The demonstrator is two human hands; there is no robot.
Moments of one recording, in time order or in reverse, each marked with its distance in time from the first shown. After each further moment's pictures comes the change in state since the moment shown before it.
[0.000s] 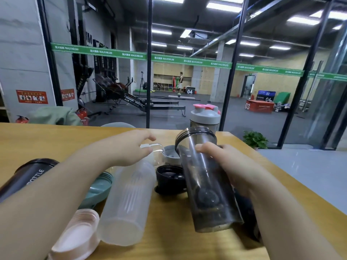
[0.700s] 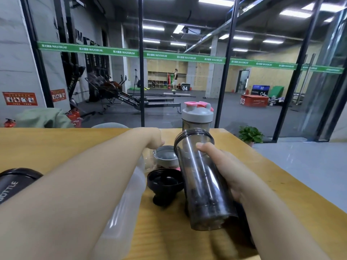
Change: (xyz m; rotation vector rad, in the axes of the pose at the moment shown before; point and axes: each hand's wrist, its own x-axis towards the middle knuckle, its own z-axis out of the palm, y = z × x) left_hand 0.124 0.028 0.034 0.274 -0.242 -0.119; right_hand 0.021 0.021 -0.004 0.264 0.023 0.079
